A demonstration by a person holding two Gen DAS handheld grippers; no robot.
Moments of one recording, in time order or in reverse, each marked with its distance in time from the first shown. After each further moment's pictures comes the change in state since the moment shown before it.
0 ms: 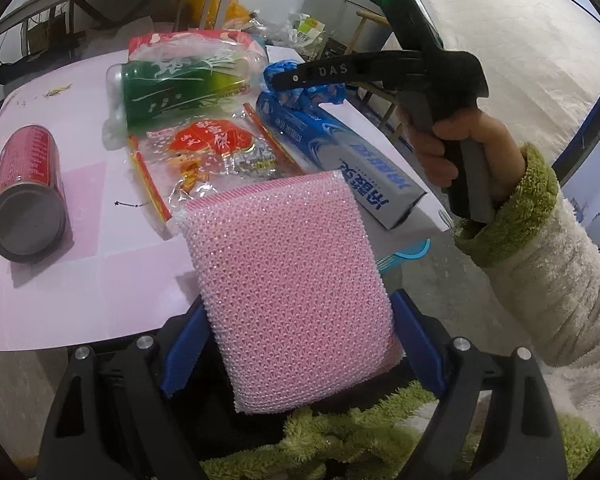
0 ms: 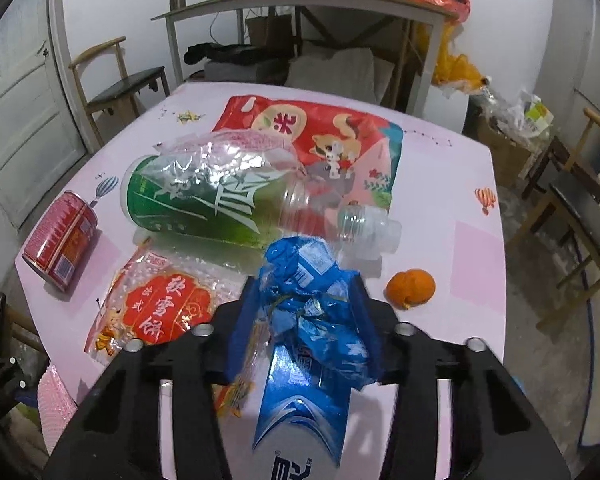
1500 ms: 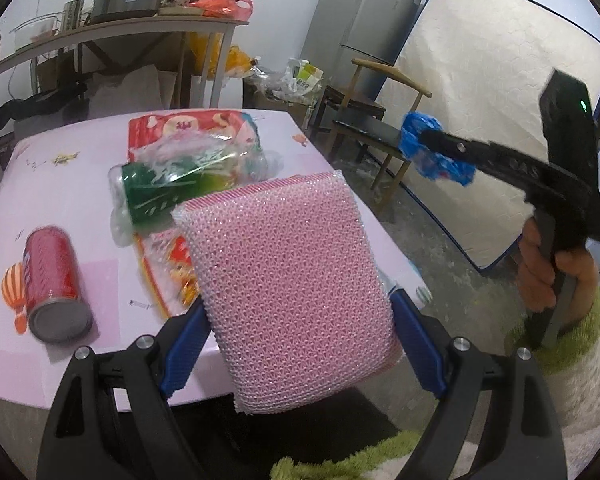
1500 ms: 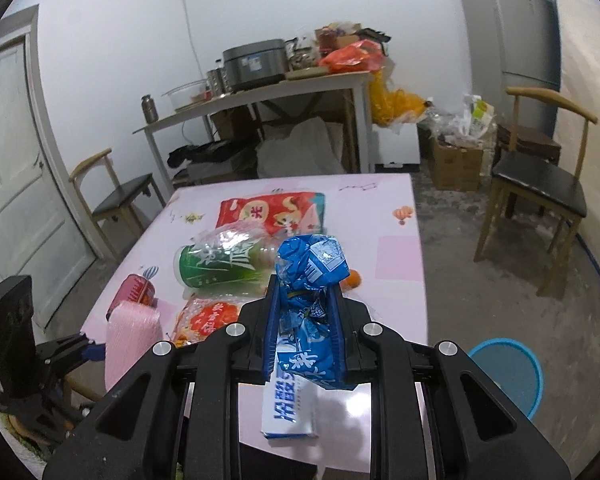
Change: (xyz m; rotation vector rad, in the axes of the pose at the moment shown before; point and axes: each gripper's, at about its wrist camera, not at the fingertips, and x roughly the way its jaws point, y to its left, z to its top) left arm -0.045 -0.025 0.055 0.016 -0.165 0.021; right arm -0.156 -0.047 -0.050 0.278 -0.281 0.008
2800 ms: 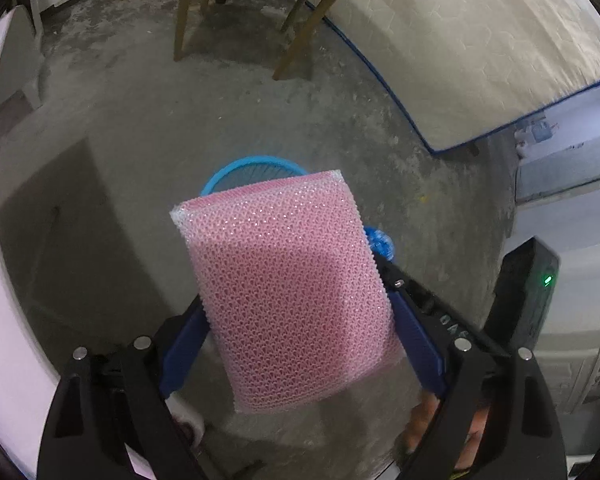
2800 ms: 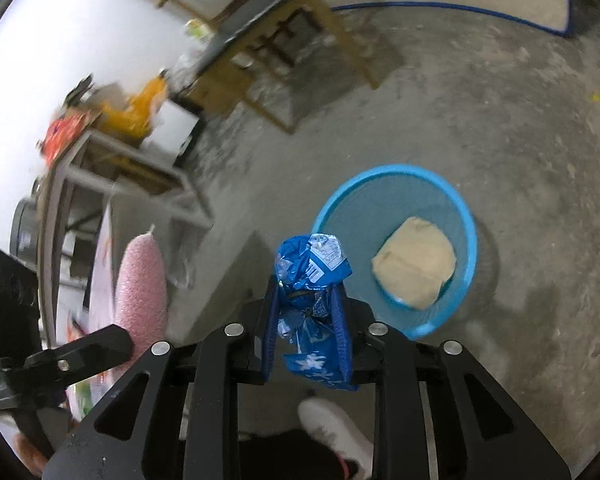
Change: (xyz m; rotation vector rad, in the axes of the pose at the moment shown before) left arm 0.377 -0.239 0.125 0.080 0.685 -0.251; right arm 0.042 -0.333 -0.147 1.022 0.138 -0.263
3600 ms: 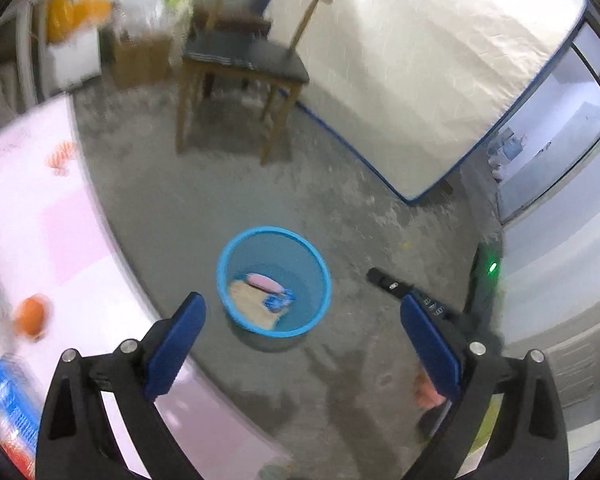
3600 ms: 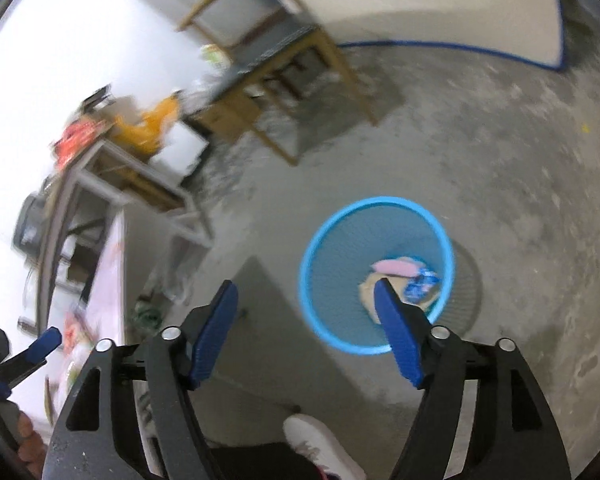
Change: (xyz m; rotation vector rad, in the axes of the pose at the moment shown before) left arm -0.145 0.002 -0.099 0.168 -0.338 0.029; right arm -0.056 0.014 -0.031 -0.125 -0.117 0.033
